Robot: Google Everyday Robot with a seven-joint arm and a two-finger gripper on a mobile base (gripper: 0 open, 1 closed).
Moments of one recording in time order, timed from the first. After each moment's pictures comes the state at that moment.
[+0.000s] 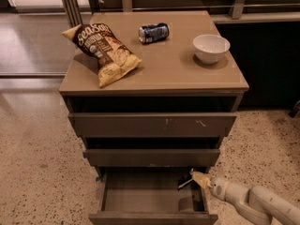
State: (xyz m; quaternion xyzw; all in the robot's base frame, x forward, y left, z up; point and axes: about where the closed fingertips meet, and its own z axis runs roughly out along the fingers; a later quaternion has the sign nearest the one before) arm 0.519 -0.214 0.393 -0.04 0.83 0.38 0.40
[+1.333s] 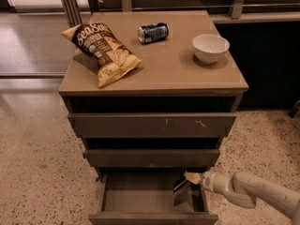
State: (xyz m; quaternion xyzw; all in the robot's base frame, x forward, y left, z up) arm 0.550 -0.197 0.319 -0.02 0.89 0.36 0.29
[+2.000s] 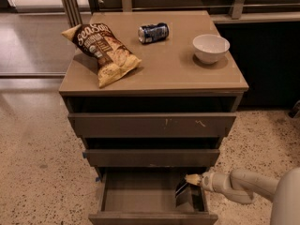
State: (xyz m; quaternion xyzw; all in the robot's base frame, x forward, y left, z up) arm 0.548 -0.200 0.288 0.01 0.91 0.35 0.23
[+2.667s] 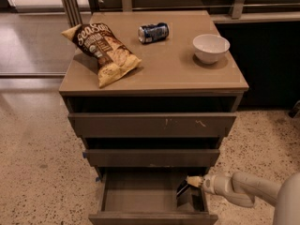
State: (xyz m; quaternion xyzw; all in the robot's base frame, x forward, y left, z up) arm 0.546 -0.202 0.279 0.01 0.90 0.36 0.24
